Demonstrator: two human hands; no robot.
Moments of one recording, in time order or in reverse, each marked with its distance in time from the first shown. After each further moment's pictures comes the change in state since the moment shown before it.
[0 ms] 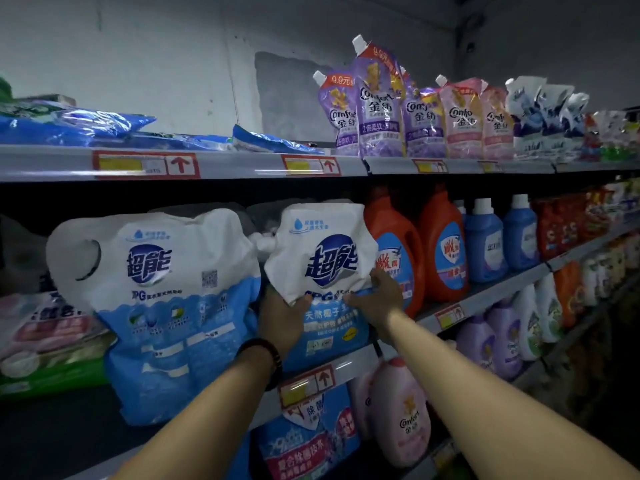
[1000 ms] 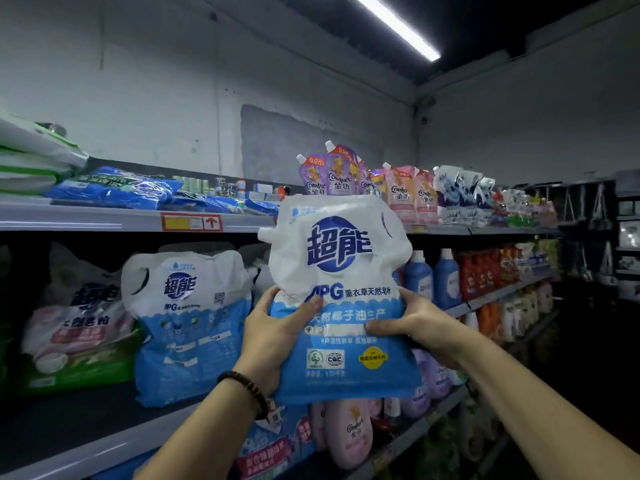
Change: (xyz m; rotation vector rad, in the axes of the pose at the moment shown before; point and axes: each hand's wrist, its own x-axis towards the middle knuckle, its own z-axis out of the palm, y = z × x) left_hand -0.167 0.197 -0.051 -0.642 -0.180 -0.202; right_hand -0.204 -0.151 -0.188 0.085 -0.441 -0.036
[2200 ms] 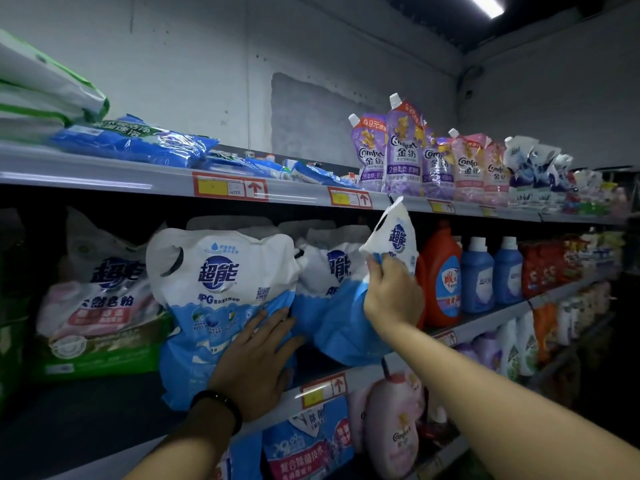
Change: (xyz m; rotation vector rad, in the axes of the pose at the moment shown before) left_hand 0.121 -0.102 -0.201 2.093 -0.254 0.725; right_hand 0.204 0.070 0.119 -0.698 0.836 -0.282
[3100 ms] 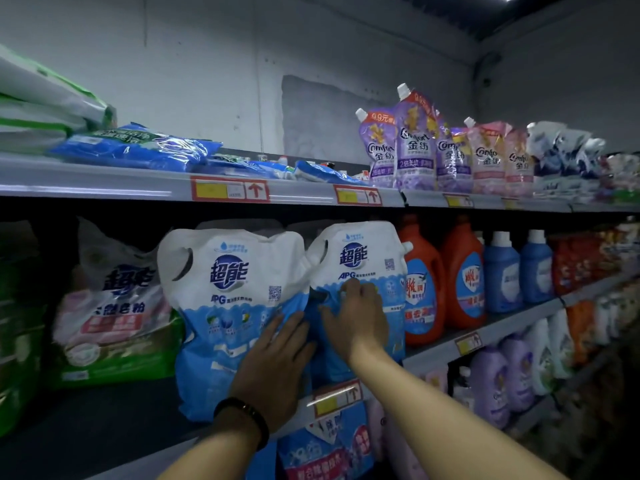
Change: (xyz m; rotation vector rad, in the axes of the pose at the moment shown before) left_hand 0.010 0.015 -0.008 0.076 -0.018 0.032; right_hand -0.043 -0.015 0.060 -0.142 -0.335 -0.063
